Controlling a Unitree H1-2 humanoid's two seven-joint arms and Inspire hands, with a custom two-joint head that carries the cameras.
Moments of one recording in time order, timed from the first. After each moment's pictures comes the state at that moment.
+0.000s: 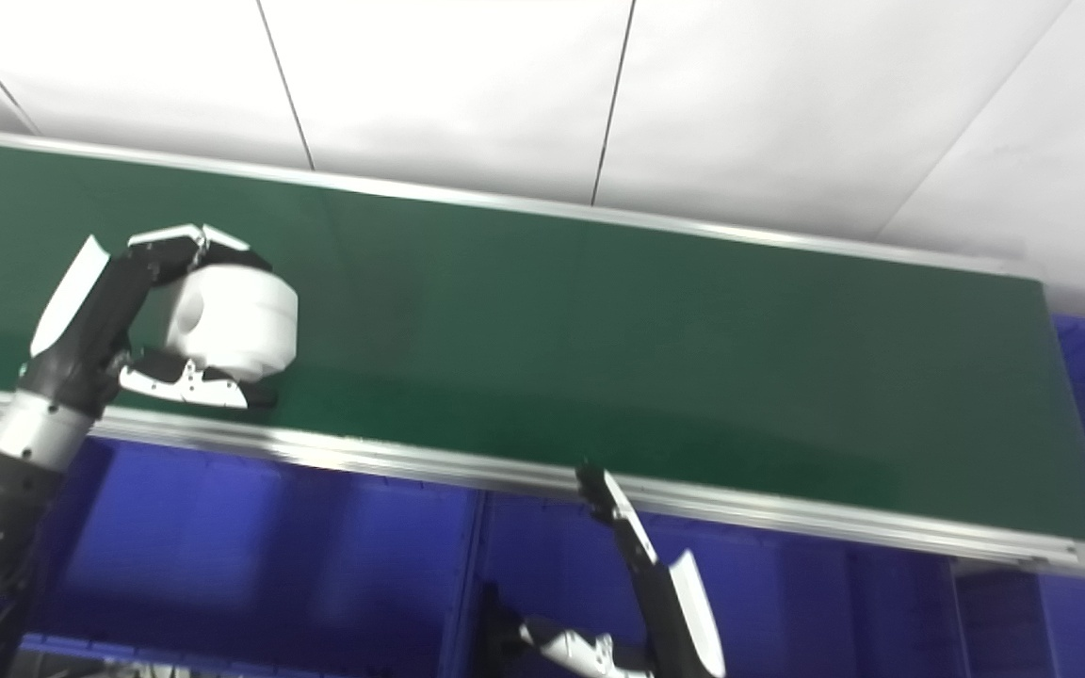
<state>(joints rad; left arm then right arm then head) 0.22 0.33 0.02 -0.33 0.15 -0.21 -0.14 0.54 -0.20 0.40 -0.19 -0.32 -0.41 -0.13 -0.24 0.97</state>
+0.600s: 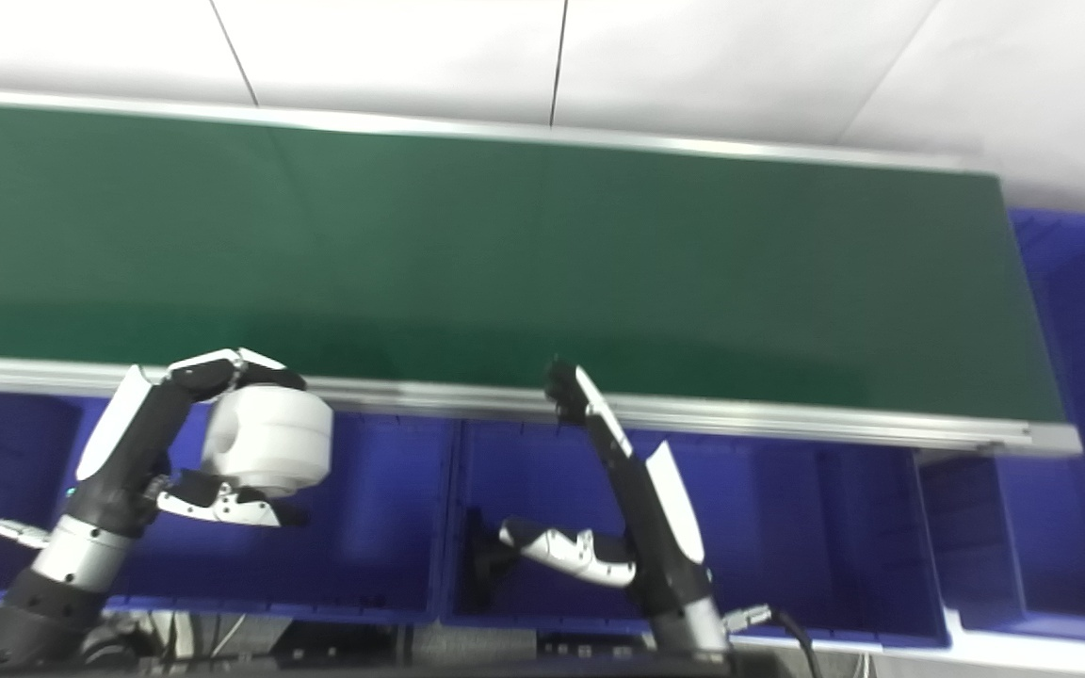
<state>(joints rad) 0.44 0.28 -0.12 -0.22 0.27 -0.42 -0.16 0.57 -0.15 0.34 -0.26 -0.30 -0.38 -0.04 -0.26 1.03</state>
